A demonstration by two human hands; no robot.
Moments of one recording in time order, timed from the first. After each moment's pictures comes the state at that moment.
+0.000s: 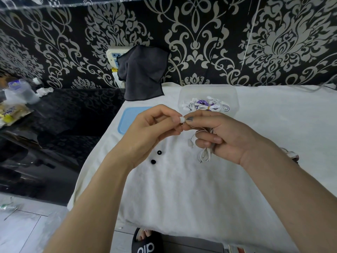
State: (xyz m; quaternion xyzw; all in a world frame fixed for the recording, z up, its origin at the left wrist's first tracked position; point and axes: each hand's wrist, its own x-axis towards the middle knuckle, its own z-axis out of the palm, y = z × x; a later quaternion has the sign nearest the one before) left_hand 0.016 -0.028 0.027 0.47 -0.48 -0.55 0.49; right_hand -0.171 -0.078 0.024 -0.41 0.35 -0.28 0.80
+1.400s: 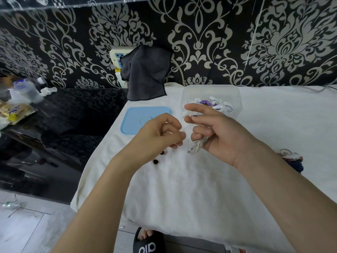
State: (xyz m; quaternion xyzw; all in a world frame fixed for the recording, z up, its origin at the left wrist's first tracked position) left_hand 0.016 -0.025 0.019 0.60 -0.54 -0.46 0.36; right_hand -0.157 -0.081 0.013 -0.30 0.35 -0.36 0.81
